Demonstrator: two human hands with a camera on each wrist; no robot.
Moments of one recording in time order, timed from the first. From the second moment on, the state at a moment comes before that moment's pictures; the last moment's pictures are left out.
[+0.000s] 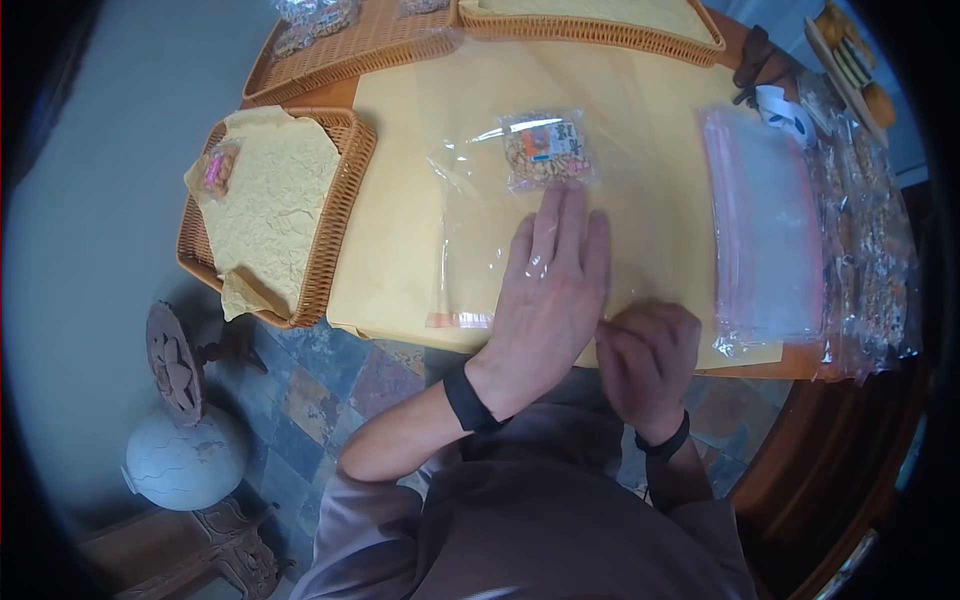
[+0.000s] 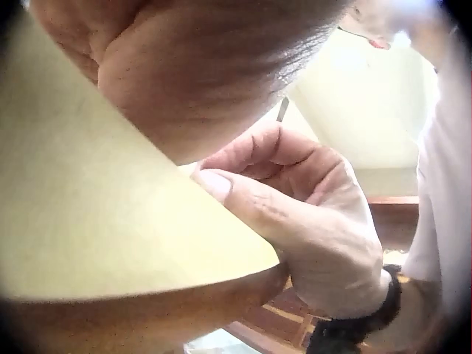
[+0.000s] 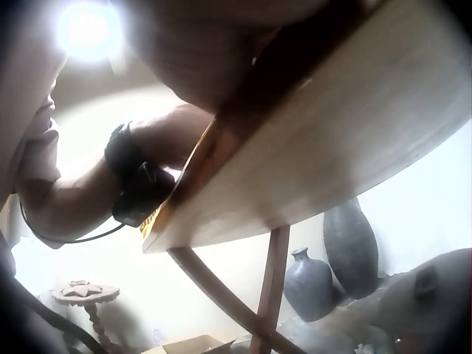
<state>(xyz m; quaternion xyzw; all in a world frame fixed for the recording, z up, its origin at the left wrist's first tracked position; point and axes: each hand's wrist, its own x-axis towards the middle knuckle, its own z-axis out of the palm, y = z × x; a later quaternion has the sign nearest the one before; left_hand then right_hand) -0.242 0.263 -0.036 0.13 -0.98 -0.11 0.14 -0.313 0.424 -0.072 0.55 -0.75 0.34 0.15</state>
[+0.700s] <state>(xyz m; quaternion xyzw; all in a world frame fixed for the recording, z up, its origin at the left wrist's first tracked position) -0.275 0.231 -0.048 0.22 -0.97 0.00 0.13 -0.295 0.427 -0.051 0.61 -0.75 0.24 0.03</state>
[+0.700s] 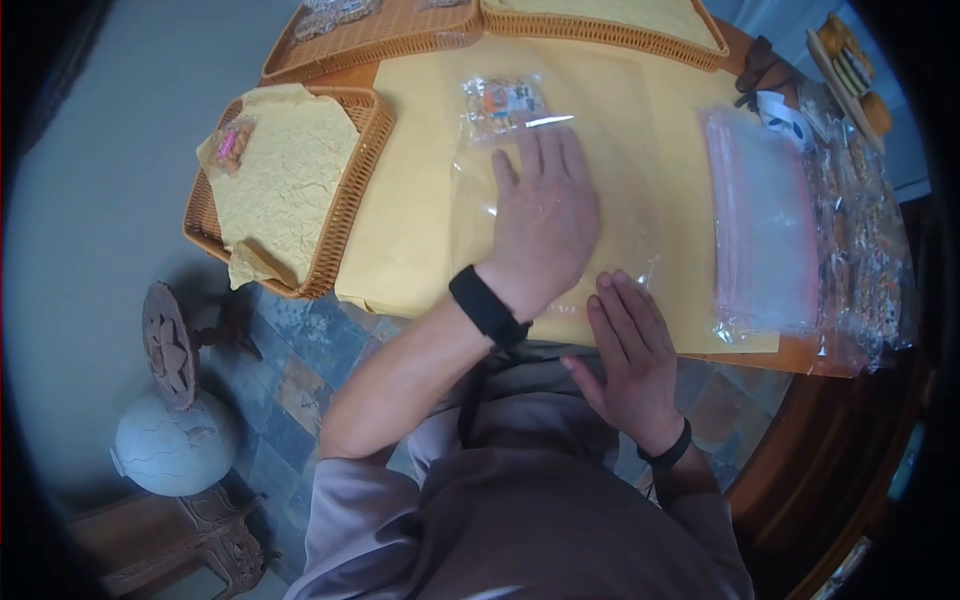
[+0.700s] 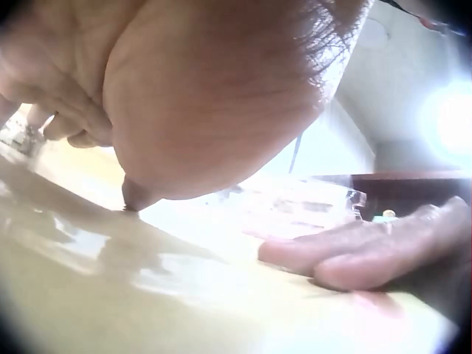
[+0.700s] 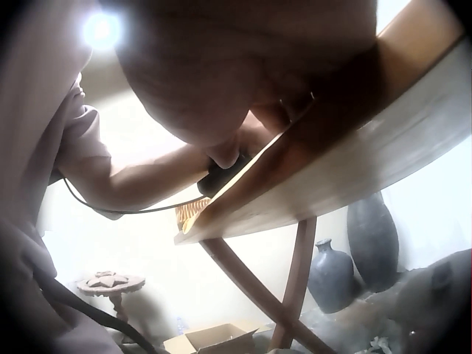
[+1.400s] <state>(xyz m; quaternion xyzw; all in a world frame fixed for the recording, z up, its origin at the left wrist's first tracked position) -0.283 0.216 -0.037 0.29 -0.95 -0.07 0.04 -0.297 0.428 -0.055 0.61 -0.75 0.24 0.04</state>
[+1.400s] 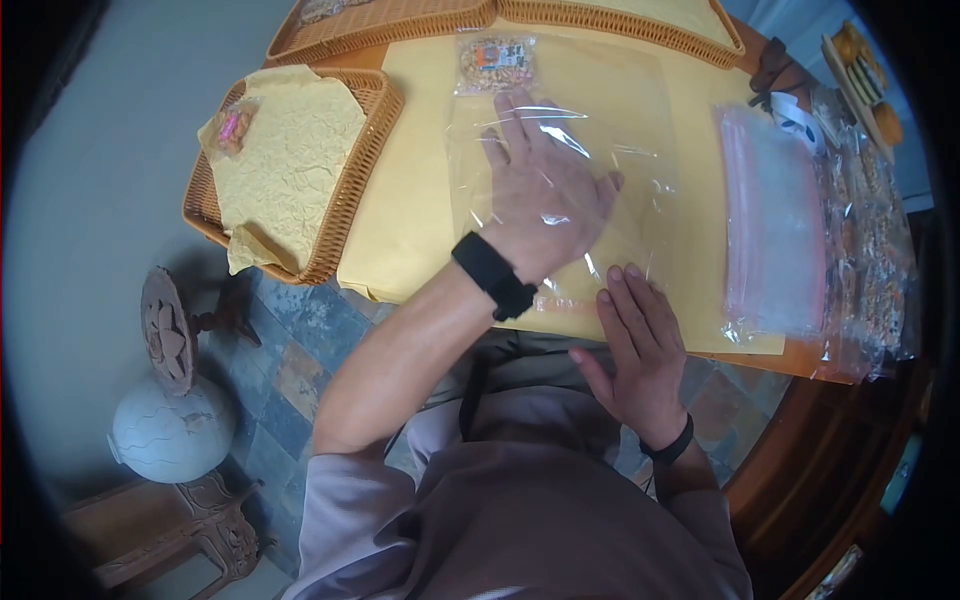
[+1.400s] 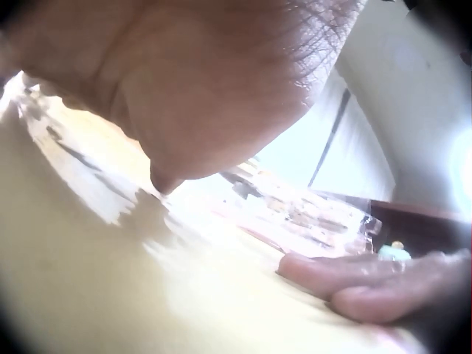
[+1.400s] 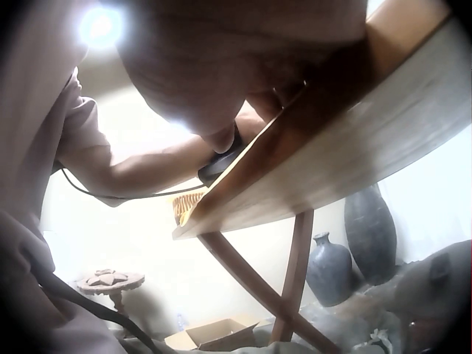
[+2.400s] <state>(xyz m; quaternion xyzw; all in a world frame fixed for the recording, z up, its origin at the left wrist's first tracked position) -0.293 0.197 -0.051 0.30 -0.95 -0.08 0.10 -0.295 0.424 -0.055 0.61 -0.75 0.24 0.05</state>
